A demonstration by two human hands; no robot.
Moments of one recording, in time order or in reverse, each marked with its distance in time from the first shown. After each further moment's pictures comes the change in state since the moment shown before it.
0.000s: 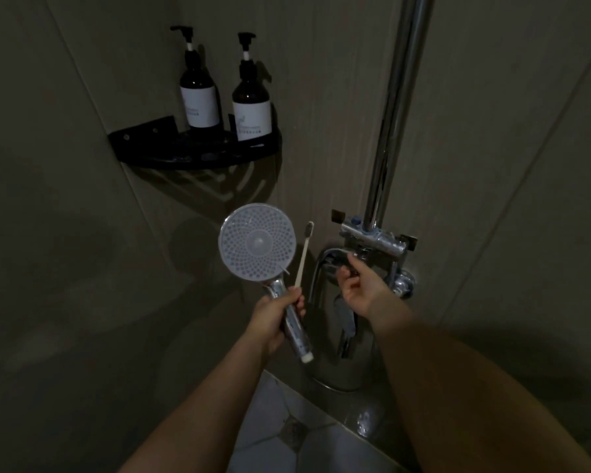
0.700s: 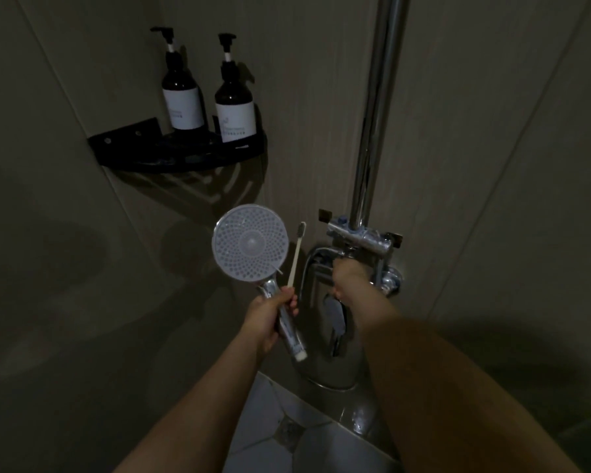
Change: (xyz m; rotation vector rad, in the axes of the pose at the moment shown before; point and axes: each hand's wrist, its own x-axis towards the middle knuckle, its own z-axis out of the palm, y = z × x) left_hand 0.003 -0.003 0.006 0.015 0.006 0.001; right_hand -0.004 0.002 0.027 -0.941 0.450 -0.189
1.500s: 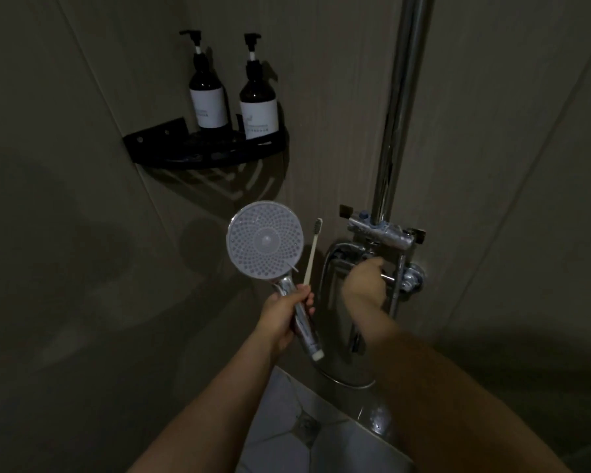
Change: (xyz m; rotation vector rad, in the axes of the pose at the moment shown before) left_hand -0.019 0.002 -0.004 -0.011 0.015 0.013; right_hand -0.012 0.028 0.019 -0.540 0.427 -0.303
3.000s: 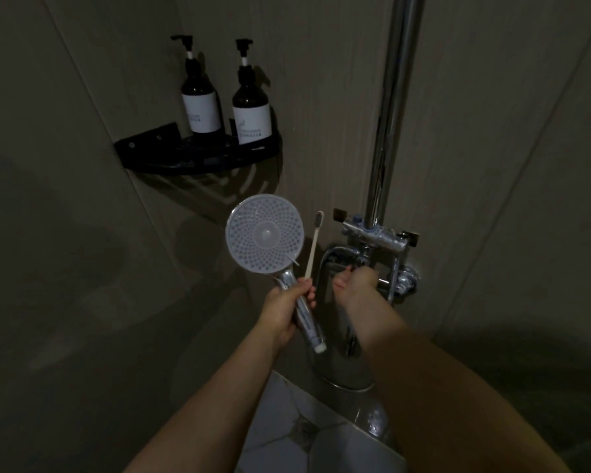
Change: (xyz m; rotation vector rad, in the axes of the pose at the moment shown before) left_hand 0.004 0.008 0.018 0.037 -0.018 0.036; right_hand 0.023 -0.004 0.002 1.529 -0.382 0.655
